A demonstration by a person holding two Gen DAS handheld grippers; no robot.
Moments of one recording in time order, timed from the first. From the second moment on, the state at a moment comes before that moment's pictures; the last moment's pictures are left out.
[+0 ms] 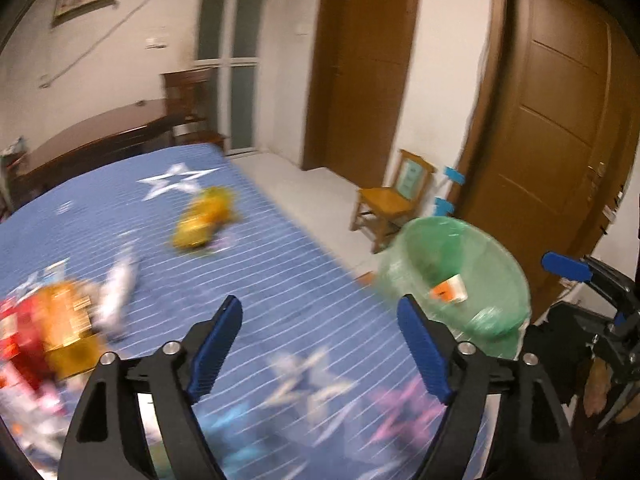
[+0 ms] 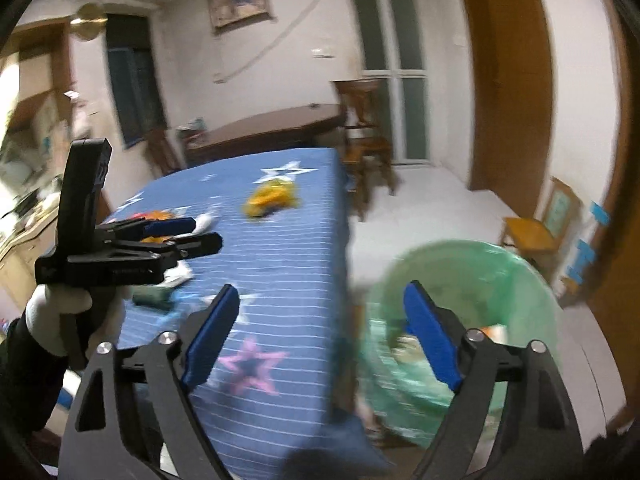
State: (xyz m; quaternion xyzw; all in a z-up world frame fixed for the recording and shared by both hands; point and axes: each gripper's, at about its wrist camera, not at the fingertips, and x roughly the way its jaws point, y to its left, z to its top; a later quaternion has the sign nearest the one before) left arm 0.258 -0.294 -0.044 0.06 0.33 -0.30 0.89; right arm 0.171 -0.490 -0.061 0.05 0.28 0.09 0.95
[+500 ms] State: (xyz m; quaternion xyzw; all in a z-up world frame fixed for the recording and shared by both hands) left arm 0.293 0.112 -0.081 -0.04 0.43 -0.04 0.90; right arm 0.204 -0.323 -0.078 -0.02 0.31 0.24 0.92
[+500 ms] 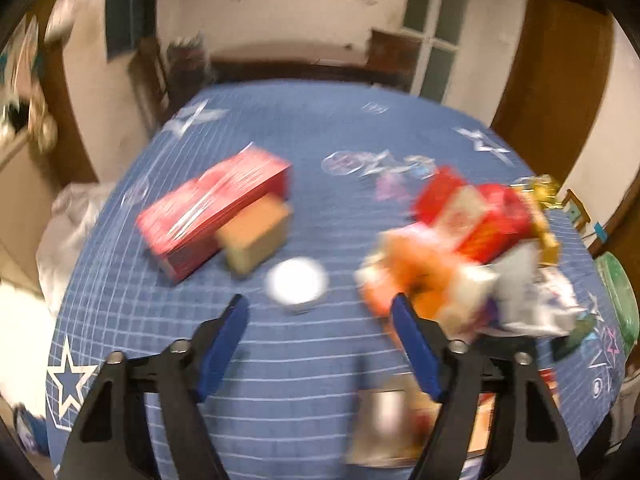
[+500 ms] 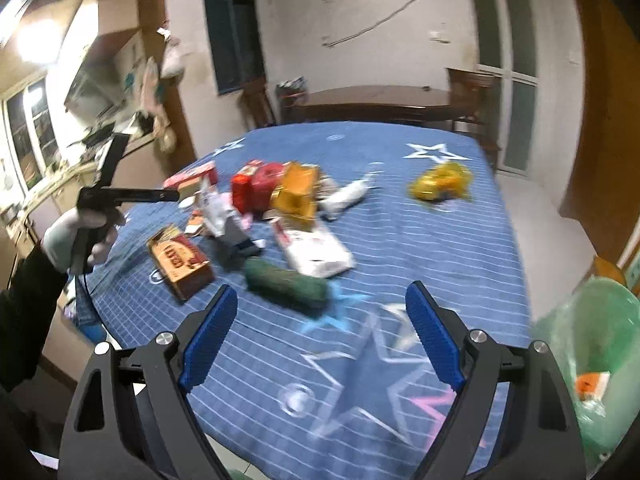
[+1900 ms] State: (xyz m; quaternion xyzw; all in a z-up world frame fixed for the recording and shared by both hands) left arm 0.298 0.095 -0.118 -0.01 0.40 -0.09 0.91; right arm 0.310 -0.158 -0.095 -0.11 0.39 0.35 0.84
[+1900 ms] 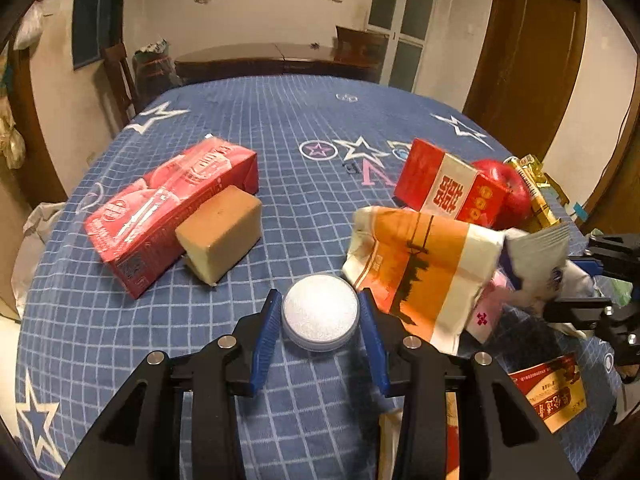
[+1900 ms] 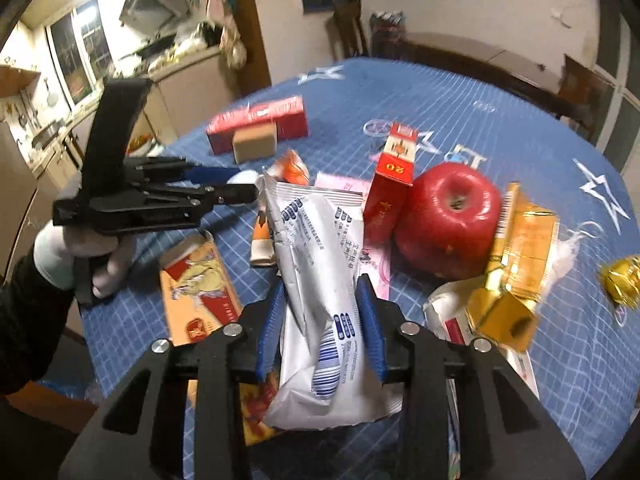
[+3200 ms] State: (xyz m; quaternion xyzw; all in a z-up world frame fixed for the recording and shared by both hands) left arm 0.151 -0.141 0.025 0.00 0.19 -0.20 0.96; right arm 0.190 -0.334 -0.016 -0.01 0.18 0.09 0.98
